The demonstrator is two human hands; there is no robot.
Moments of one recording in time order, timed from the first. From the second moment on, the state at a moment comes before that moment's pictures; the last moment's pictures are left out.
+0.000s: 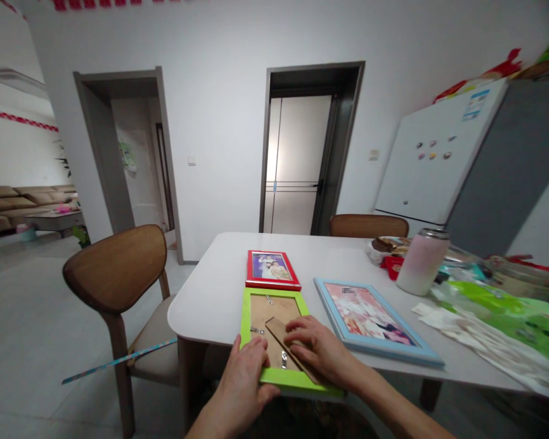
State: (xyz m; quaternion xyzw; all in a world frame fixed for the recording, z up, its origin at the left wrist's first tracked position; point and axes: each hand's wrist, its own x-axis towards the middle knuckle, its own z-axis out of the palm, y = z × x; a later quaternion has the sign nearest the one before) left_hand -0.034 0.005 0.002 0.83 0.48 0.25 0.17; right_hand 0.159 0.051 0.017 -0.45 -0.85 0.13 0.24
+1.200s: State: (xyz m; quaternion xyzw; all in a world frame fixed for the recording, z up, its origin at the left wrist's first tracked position) left_hand -0.031 0.005 0.001 0.82 0.49 0.26 0.17; right_hand 0.083 0.094 -0.008 -0.56 -0.78 0.12 0.25
